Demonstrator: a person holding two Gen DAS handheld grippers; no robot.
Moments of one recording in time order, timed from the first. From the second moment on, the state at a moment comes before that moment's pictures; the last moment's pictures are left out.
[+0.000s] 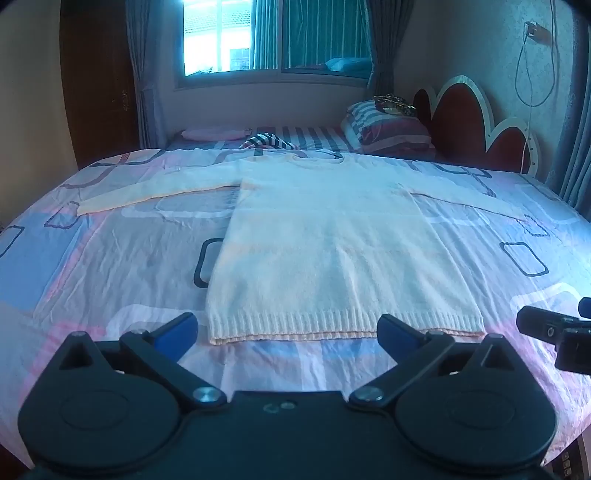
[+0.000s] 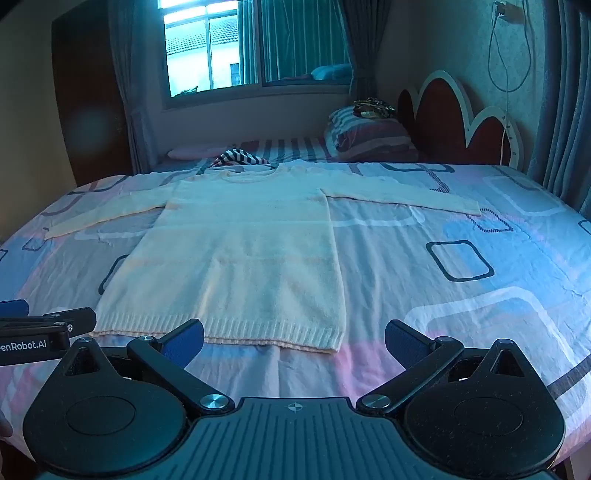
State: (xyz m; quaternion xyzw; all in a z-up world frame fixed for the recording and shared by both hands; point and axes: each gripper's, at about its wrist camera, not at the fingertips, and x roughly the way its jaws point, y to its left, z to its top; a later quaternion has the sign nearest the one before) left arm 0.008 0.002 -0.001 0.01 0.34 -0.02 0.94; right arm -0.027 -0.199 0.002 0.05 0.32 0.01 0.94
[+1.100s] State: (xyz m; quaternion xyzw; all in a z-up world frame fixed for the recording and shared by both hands) left arm 0.003 0.003 0.002 0.01 0.34 -0.02 0.94; right arm -0.029 -0.200 0.003 0.06 0.32 0.01 0.95
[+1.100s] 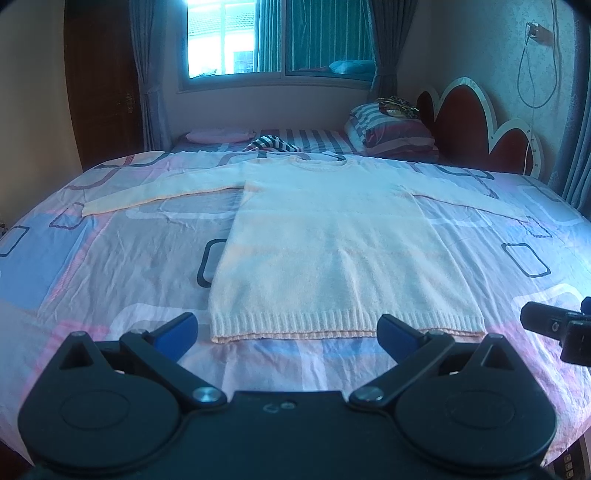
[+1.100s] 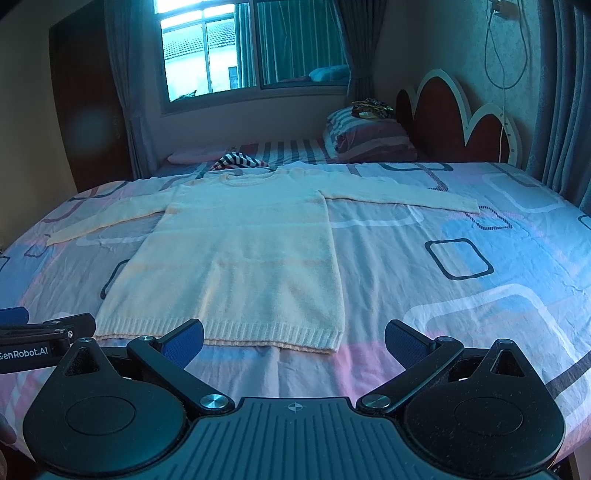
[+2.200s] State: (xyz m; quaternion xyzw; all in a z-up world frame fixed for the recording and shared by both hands) left arm -0.001 0.001 0.001 0.02 0.34 -0.01 0.94; right arm -0.029 -0.202 0.002 0.06 0.32 0.02 0.94
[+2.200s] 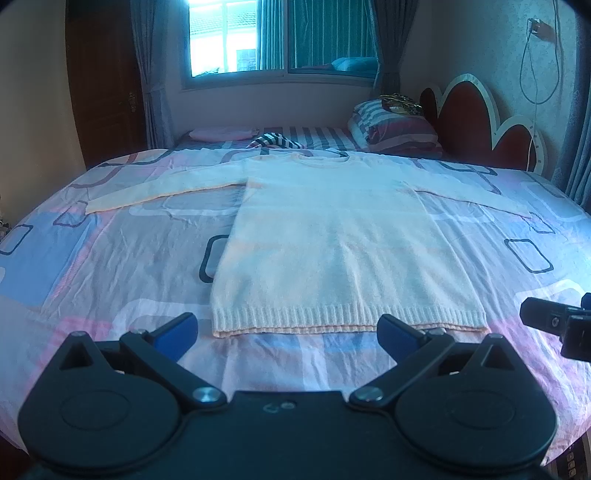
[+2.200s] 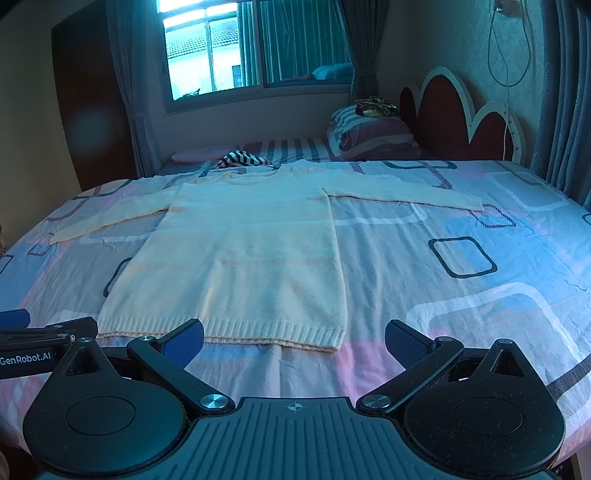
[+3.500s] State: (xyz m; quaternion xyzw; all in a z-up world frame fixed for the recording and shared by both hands) left arm 0.187 -0.061 0.012 0.04 0.28 -0.02 0.96; right arm 0.140 -0.387 -0.003 0.12 0.26 -0.12 0.95
